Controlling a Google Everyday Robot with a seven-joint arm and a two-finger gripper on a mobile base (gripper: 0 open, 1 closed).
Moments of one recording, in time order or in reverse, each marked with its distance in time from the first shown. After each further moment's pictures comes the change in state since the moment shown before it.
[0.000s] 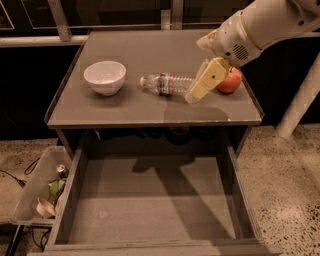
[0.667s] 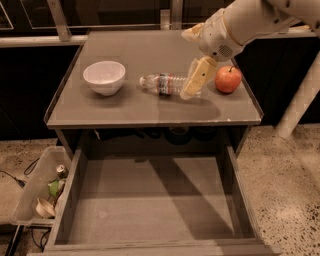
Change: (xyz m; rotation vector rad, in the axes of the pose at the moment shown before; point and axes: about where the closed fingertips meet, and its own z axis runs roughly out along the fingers) arm -0.009 -0.033 0.028 0.031 0.000 -0.224
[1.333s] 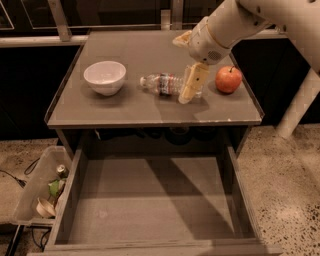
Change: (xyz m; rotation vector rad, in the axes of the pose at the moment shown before) arm 0.011 -0.008 0.036 -0.054 0.086 -0.117
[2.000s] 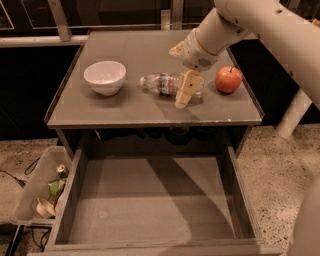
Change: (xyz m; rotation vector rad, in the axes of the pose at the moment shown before) arm 0.018 -0.007 0.040 -0.051 0.067 0.008
